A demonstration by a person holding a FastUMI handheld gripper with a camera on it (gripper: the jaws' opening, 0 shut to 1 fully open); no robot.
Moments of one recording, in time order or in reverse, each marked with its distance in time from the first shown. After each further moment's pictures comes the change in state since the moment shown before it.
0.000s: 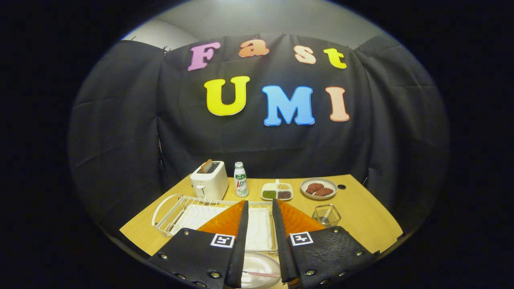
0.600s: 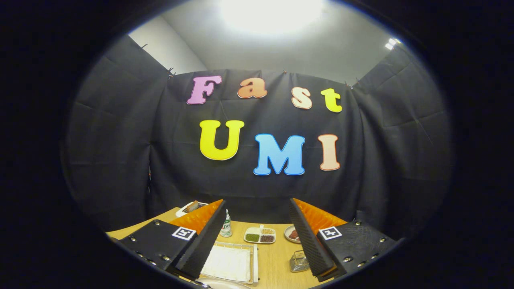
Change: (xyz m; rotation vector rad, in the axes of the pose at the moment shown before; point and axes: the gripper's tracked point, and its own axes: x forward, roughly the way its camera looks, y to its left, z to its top) arm -0.001 -0.030 0.096 -0.069 -0.288 -0.063
